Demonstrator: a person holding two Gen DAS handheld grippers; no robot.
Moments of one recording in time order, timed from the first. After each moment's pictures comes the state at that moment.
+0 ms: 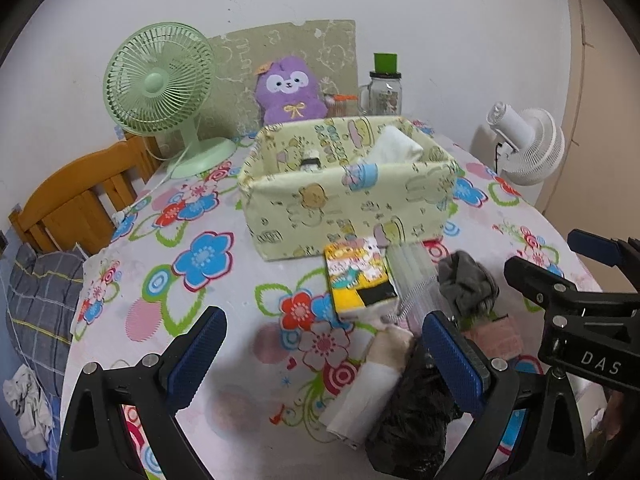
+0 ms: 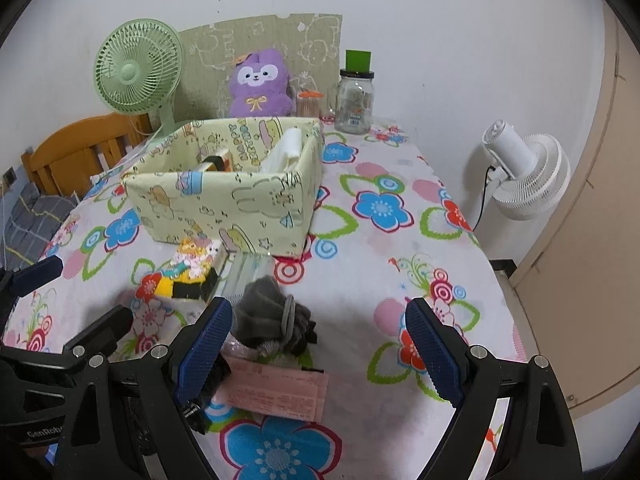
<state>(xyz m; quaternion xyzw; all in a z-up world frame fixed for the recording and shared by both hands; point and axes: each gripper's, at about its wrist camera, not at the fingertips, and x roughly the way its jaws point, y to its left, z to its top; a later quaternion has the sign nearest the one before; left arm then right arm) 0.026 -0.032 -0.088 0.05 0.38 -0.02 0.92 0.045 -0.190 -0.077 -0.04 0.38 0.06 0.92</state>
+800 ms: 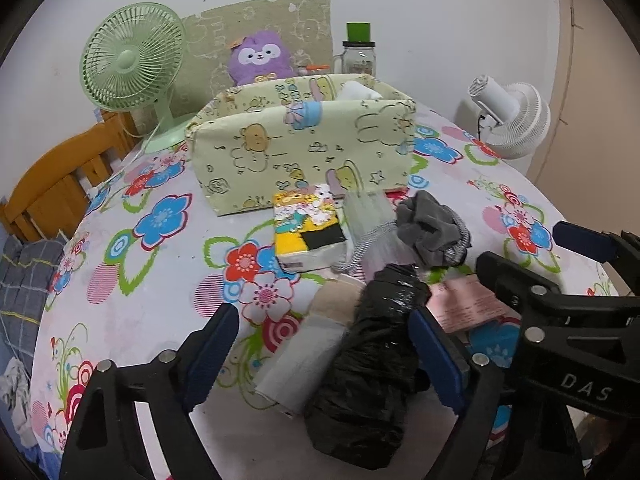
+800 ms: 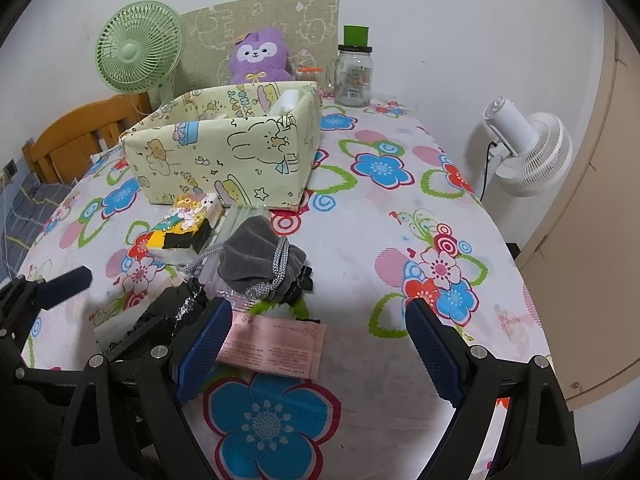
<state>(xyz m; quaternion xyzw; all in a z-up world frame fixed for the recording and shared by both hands) 0.012 -0.064 -0.122 0.05 0.40 -0.04 0.91 0.026 -0.198 -0.106 -0.04 0.40 0.06 0.91</state>
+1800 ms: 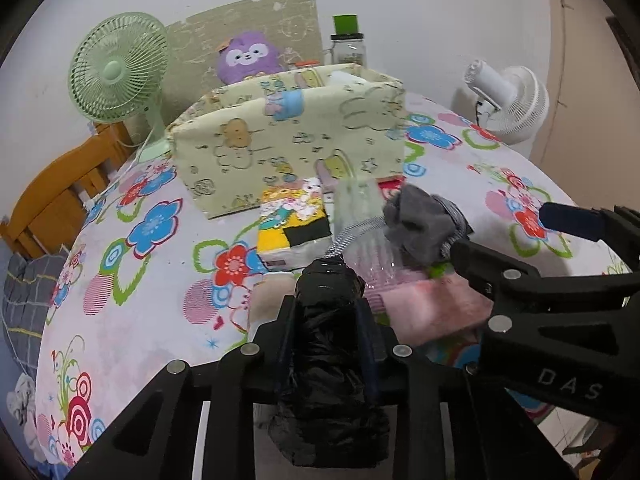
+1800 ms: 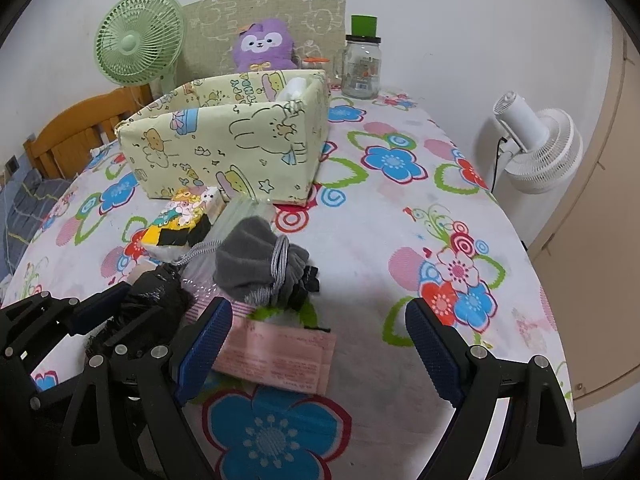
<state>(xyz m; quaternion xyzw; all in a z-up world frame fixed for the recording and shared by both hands) 0.020 -0.072 -0.133 0.08 0.40 -0.04 0.91 0.042 -0.190 -0.116 -0.04 0.41 0.07 0.91</state>
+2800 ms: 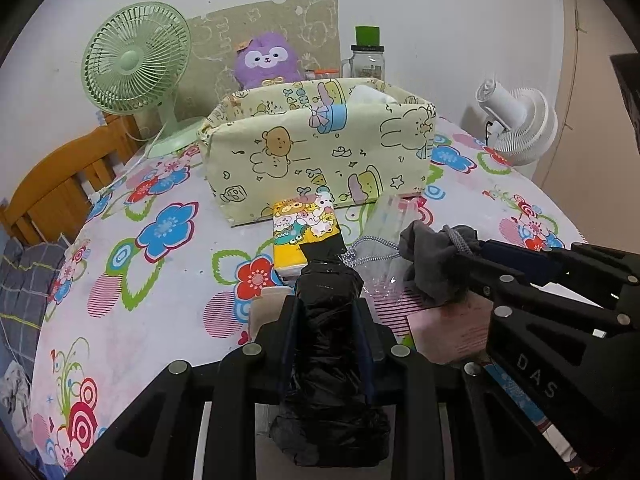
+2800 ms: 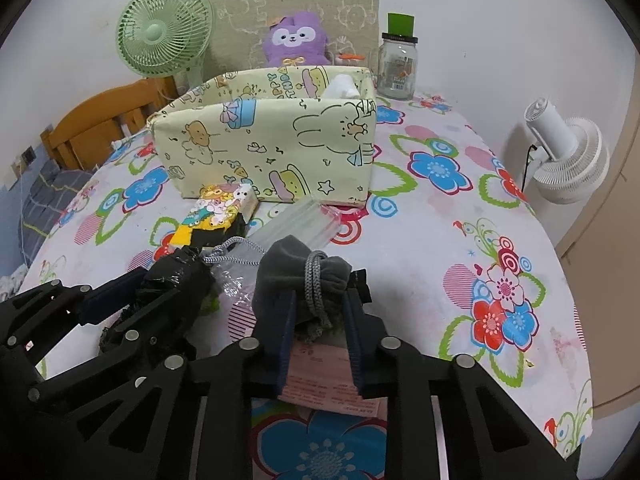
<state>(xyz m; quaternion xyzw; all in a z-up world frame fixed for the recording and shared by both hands) 0.028 -0.051 -0.123 0.05 0.39 -0.04 0.92 0.051 -0.162 -0.117 -0.04 0.42 0.11 0.90</state>
